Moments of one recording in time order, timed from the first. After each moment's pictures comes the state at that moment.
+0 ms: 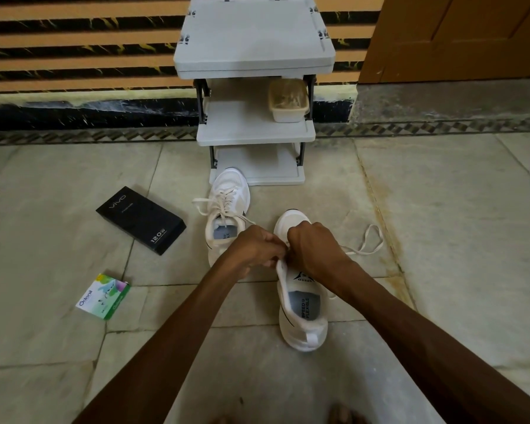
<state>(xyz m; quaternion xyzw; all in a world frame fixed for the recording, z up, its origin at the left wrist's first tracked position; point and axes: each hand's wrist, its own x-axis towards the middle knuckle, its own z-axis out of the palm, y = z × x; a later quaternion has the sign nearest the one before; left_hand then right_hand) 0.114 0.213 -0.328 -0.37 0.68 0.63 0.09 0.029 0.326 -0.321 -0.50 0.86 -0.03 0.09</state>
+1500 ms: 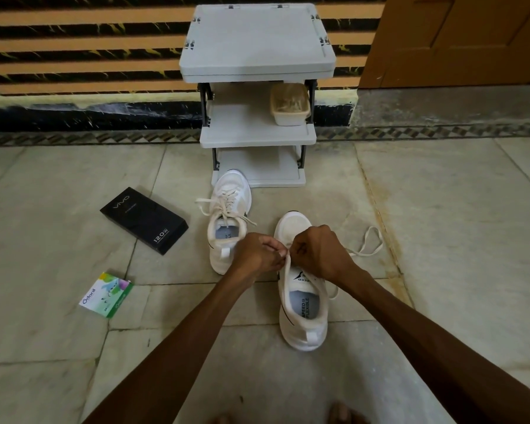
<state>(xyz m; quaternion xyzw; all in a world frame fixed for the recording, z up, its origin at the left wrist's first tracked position) 0.121 0.226 -0.350 -0.39 0.66 0.64 -0.01 0.018 0.345 -0.337 -0.45 0.85 -0.23 0.15</state>
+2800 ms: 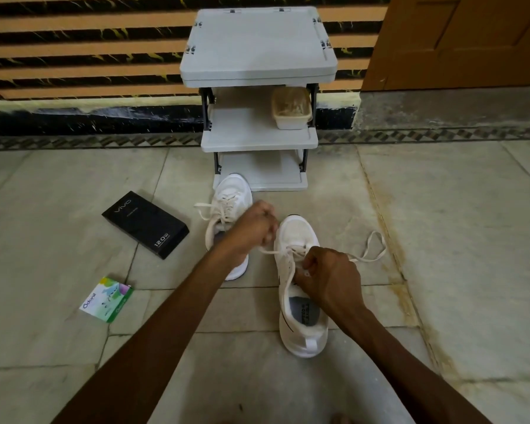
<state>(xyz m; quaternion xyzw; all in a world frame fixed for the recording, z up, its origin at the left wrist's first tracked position) 0.096 0.196 -0.299 -0.36 0.67 0.65 -0.03 0.050 0.373 -0.346 -0.30 0.92 -0.22 0.11</state>
